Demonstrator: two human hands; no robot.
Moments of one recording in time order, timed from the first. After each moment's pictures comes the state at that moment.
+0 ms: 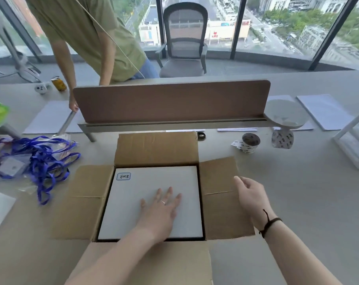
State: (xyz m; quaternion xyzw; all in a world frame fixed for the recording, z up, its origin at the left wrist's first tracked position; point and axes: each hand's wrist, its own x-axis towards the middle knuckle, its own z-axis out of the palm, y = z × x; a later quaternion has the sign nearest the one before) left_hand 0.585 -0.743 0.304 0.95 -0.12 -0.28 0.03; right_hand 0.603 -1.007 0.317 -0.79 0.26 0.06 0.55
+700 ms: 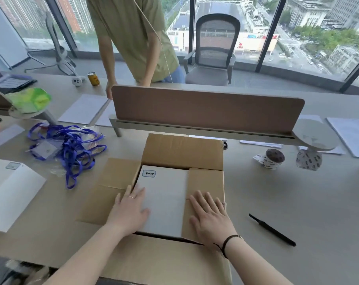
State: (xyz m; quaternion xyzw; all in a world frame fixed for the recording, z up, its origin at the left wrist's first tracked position) left_hand 0.576 -0.613 0.310 0.97 0.06 -0.21 0.10; right_hand 0.582 -0.883 0.283 -0.95 -0.18 0.21 0.10
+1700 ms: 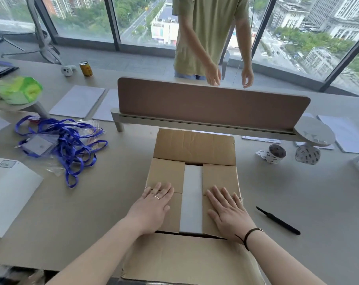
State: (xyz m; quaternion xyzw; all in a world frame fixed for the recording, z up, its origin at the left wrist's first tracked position) left_hand 0.582 -0.590 0.299 0.96 -0.15 -0.23 0.08; right_hand 0.584 -0.869 0.285 -0.96 -0.13 0.22 0.05
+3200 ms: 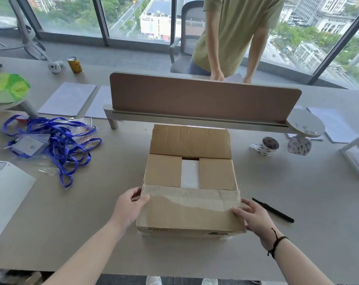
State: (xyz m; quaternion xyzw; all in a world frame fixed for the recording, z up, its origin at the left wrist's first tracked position) left_hand 0.567 -0.550 0.283 0.76 0.22 -0.13 0.60; right_hand 0.548 -0.921 0.290 -0.74 0.28 0.18 0.58
